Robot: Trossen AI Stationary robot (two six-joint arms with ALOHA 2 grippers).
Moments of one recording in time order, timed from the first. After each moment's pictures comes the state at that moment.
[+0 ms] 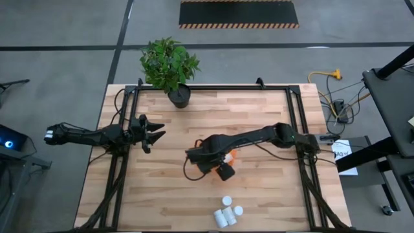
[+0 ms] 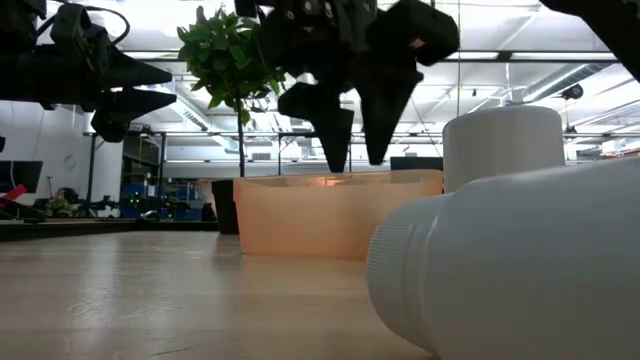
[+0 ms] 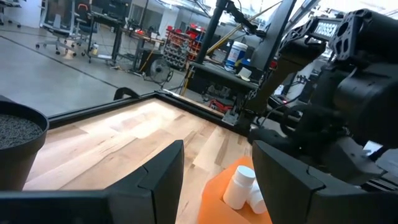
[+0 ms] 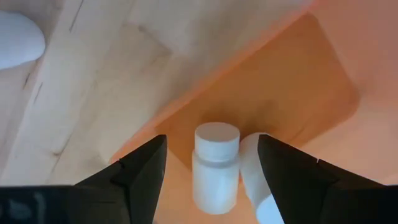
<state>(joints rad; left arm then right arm) -0.09 0.22 0.03 0.20 -0.37 -0.33 0.17 2.33 2.15 -1.40 -0.06 -0.38</state>
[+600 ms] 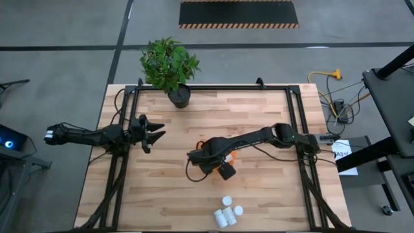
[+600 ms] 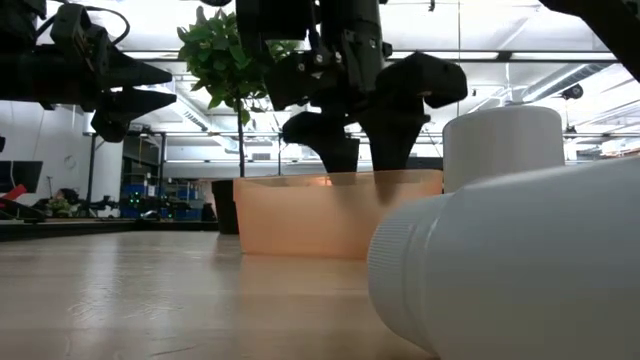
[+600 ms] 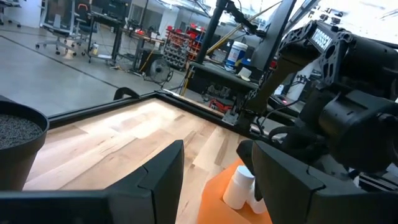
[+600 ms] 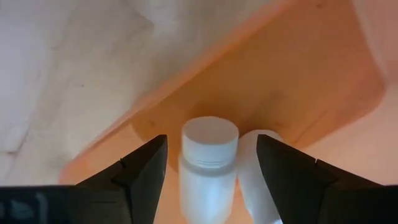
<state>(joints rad) -0.09 0.22 0.03 0.20 -0.37 -0.33 0.17 2.33 2.03 -1.32 0.00 -0.41</state>
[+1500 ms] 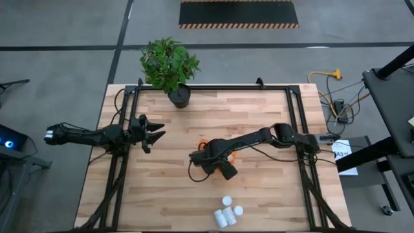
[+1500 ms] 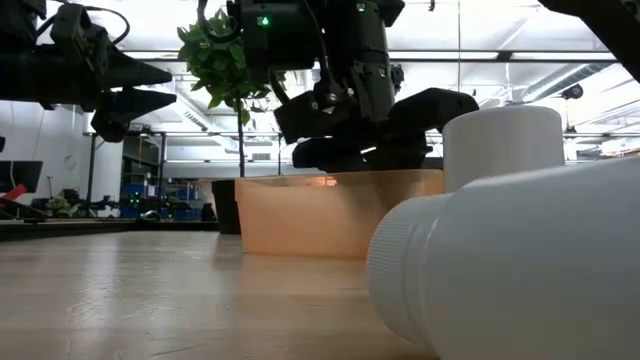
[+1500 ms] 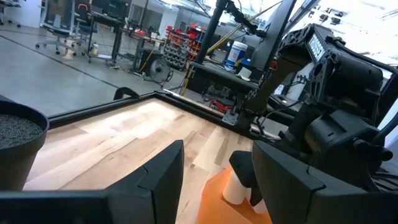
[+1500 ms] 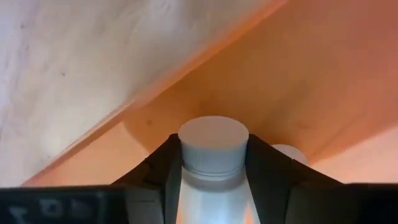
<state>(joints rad) -0.09 0.22 0.03 0.20 -0.37 -0.33 0.17 2.33 1.93 -1.27 0.00 -0.40</state>
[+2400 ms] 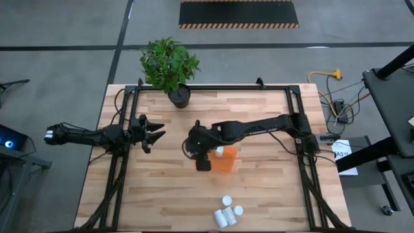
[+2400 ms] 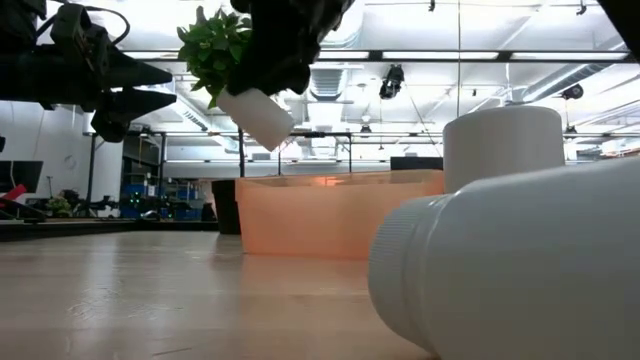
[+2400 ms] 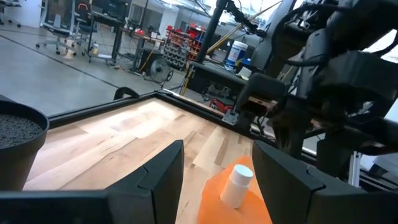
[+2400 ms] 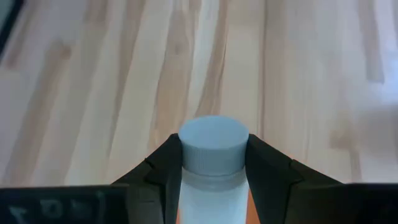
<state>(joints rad) -0.09 0.22 0.03 0.20 -0.37 -0.33 0.09 2.08 1.85 -0.66 -0.05 0.03</state>
